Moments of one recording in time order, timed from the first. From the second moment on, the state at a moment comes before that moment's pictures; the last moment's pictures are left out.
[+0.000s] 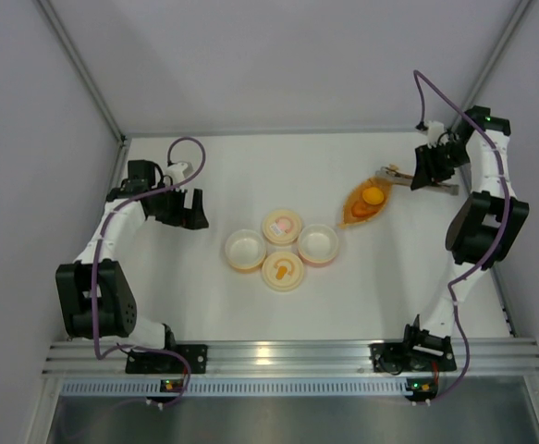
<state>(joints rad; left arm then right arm) 0.06 1.48 1.13 -0.67 0.51 0.24 -0.28 2.06 2.00 -1.30 -0.54 -0.65</state>
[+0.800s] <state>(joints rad) 0.06 1.50 1.13 -0.68 0.51 0.24 -0.28 2.06 1.90 -1.31 -0.55 -0.66</state>
